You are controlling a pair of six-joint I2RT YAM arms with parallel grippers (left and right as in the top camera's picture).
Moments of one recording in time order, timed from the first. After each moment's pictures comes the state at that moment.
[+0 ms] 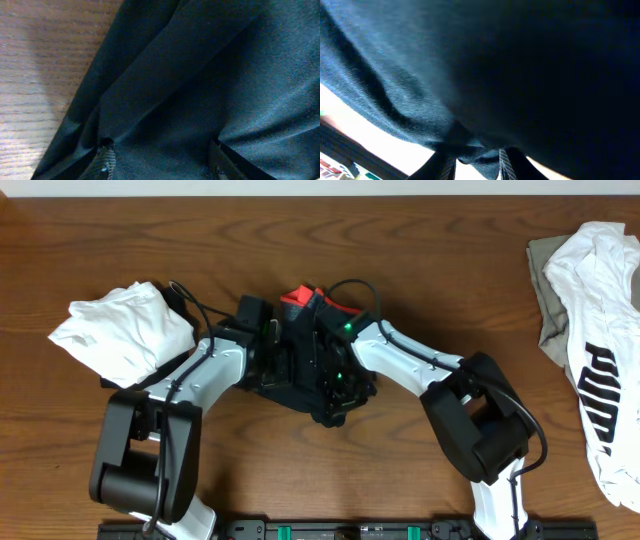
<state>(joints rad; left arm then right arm) -0.27 1.76 0.98 -0.60 0.24 -0.35 0.67 2.10 1.41 -0.99 -0.39 0.27</state>
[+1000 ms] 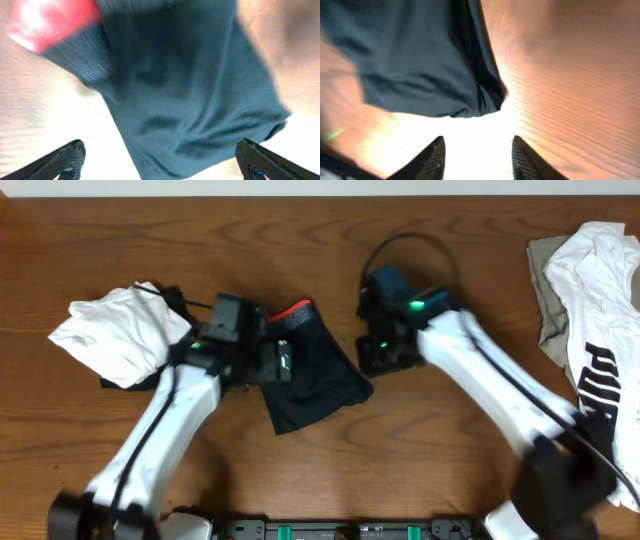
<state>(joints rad) -0.25 1.41 0.98 -0.73 0.17 -0.34 0.51 1.72 1.41 -1.04 -0.18 0.24</state>
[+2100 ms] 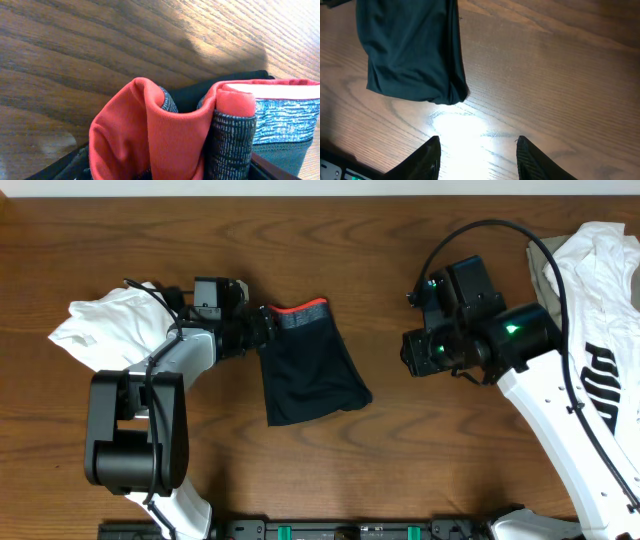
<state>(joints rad) -0.07 1.86 1.00 -0.20 0.39 -0.44 0.40 1.43 1.41 -1.17 -0.12 0.17</state>
